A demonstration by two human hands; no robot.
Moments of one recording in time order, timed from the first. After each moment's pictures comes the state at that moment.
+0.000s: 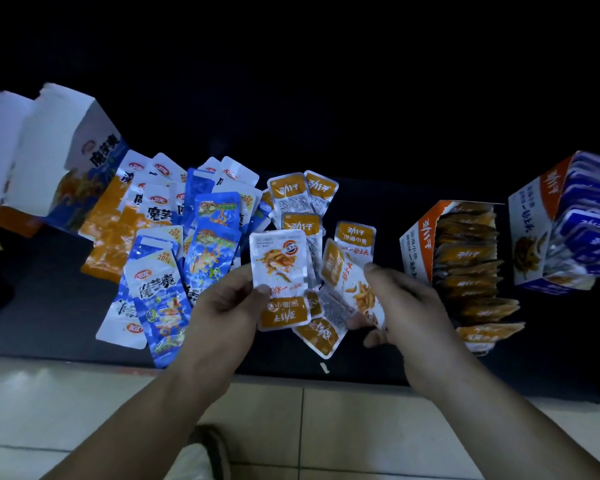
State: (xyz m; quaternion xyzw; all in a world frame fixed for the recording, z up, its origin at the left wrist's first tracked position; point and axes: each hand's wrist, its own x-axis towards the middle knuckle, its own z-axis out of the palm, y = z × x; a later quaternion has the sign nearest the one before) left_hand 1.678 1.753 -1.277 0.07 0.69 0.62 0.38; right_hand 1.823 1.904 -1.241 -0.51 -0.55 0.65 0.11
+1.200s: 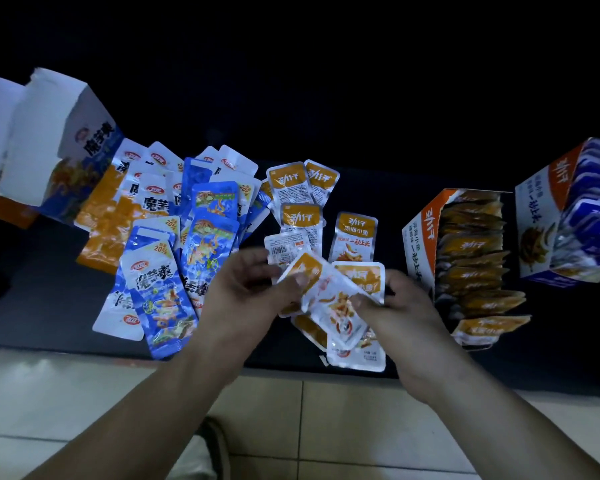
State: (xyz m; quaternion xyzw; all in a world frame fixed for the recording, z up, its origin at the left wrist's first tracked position) left_hand 1.685 1.770 -1.278 0.05 0.70 0.61 0.36; right_hand 1.830 1.898 -1.258 -0.51 -0.57 0.64 0.05
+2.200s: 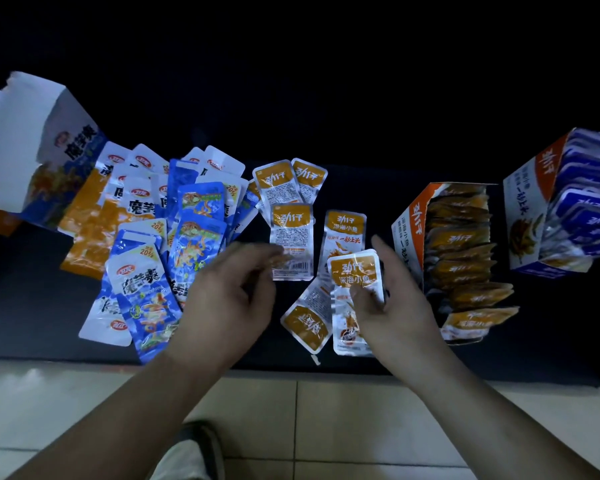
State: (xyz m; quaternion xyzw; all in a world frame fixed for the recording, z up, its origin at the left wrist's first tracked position) left_hand 1.674 1.768 -1.274 0.39 0.79 0.45 0.13; right_hand 1.841 1.903 -1.264 -0.46 -0.69 0.55 0.09
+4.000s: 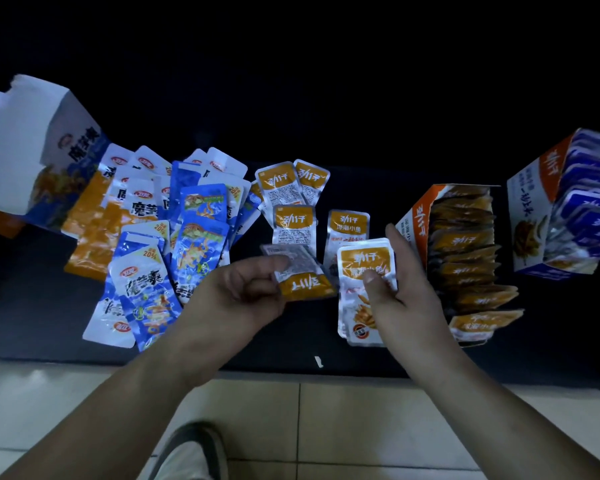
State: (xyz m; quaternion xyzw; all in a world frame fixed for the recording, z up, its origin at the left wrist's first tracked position) left_hand 1.673 1.765 -1.264 0.17 0.70 0.53 0.45; right_hand 1.838 1.911 -1.263 -0.47 -0.67 0.56 0.14
